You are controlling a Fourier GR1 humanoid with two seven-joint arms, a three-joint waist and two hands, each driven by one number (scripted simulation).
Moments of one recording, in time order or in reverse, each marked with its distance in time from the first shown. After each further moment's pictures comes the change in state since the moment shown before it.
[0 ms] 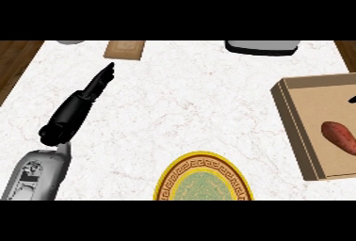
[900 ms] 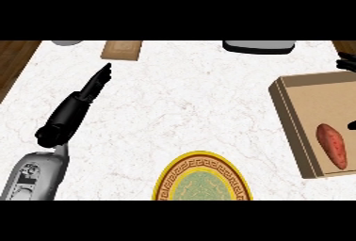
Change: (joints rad) left arm 0.015 0.000 0.011 -0.013 -0.003 0.006 0.001; right arm -0.048 0.212 -0.165 0.183 -0.592 0.325 0.156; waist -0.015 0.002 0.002
